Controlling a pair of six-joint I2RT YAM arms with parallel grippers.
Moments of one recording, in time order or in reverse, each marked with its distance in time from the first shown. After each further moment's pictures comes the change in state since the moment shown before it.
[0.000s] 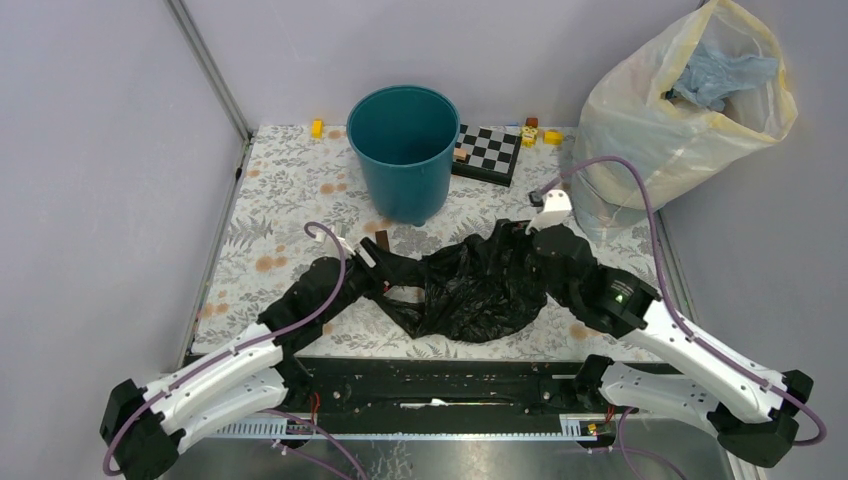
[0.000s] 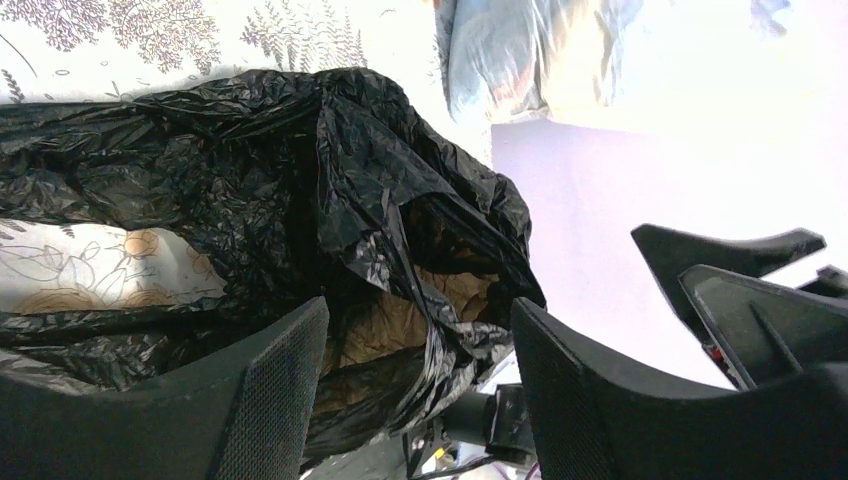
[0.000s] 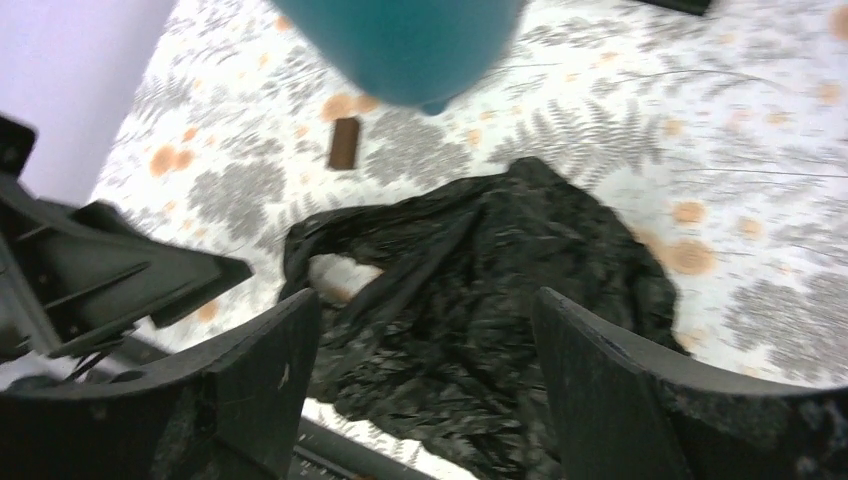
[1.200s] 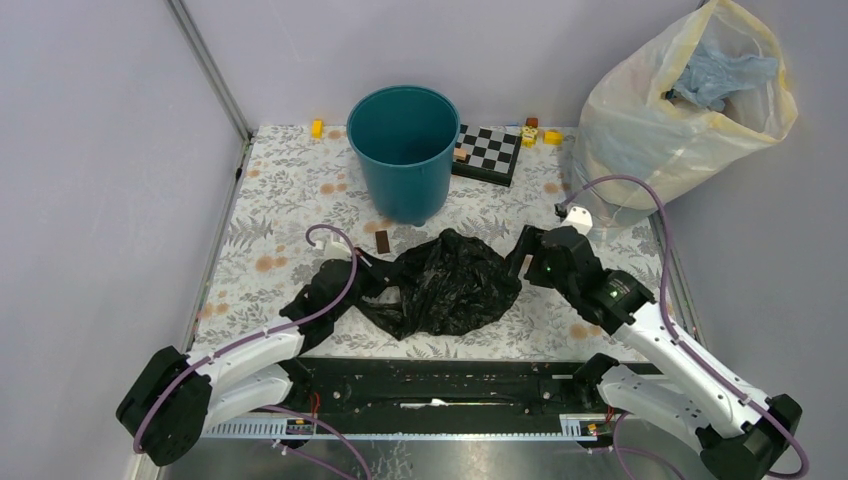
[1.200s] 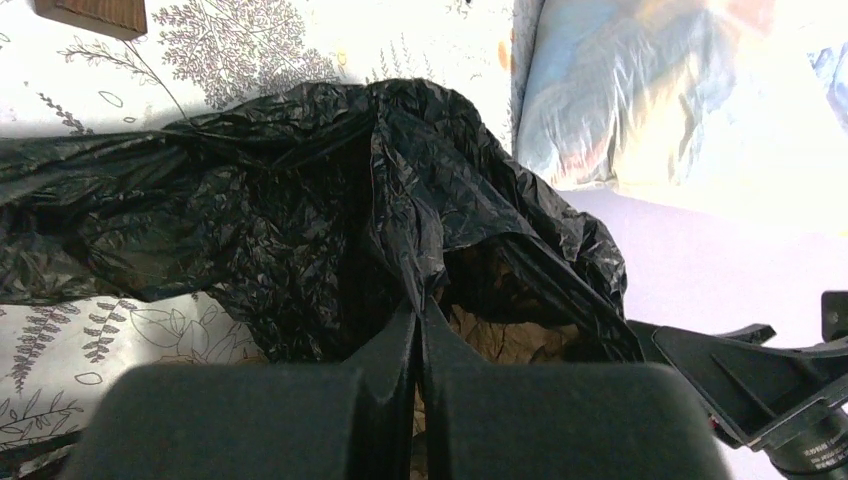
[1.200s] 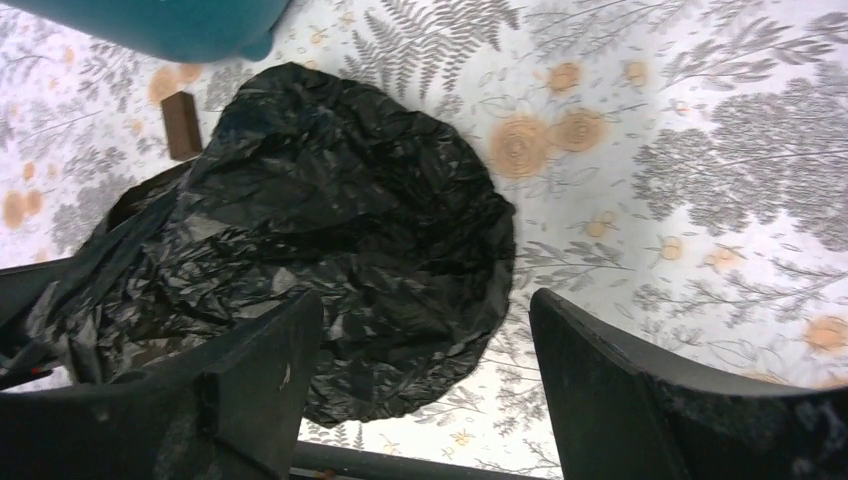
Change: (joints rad) left arm 0.115 0.239 -0.166 0.352 -0.026 -0.047; right arm -0.258 -0.056 -0.165 -0.151 -0.022 0.162
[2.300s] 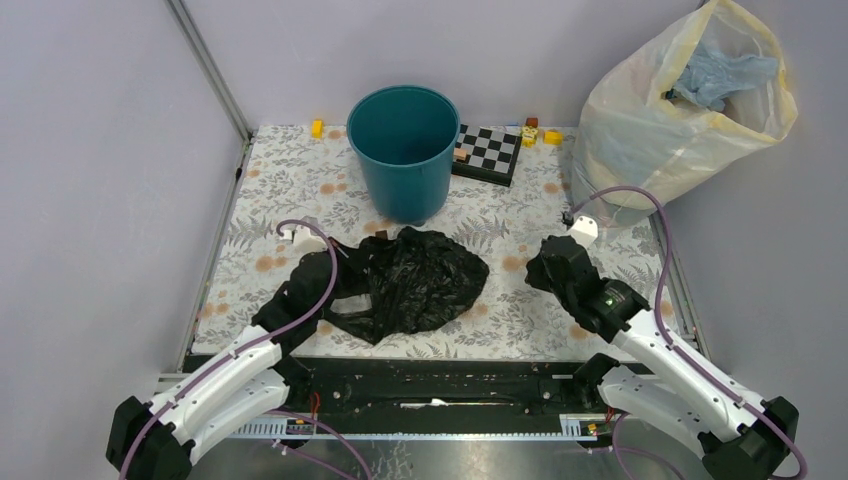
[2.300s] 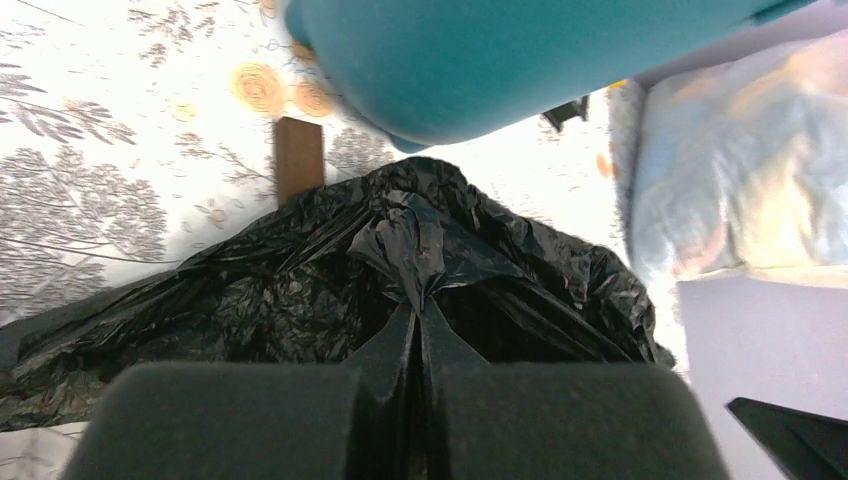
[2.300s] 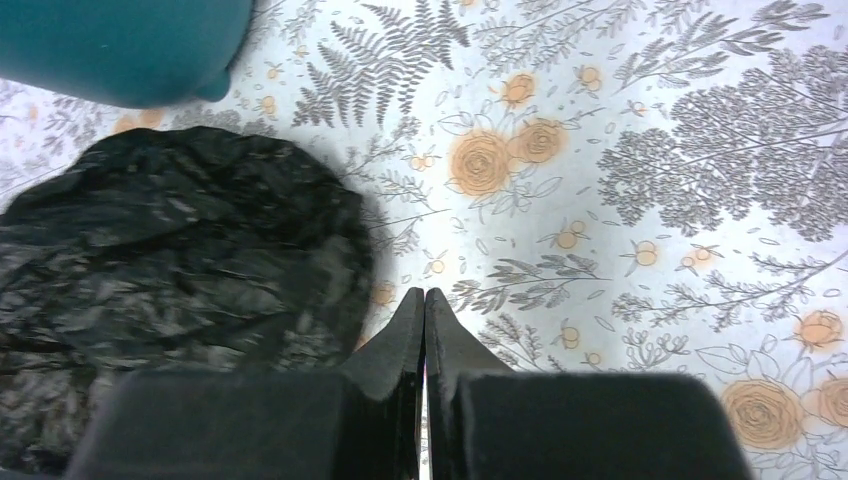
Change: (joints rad) left arm 0.048 -0.244 0.126 -0.373 -0.228 0.299; right arm -0.001 -0.028 -0.109 0.103 0.056 0.059
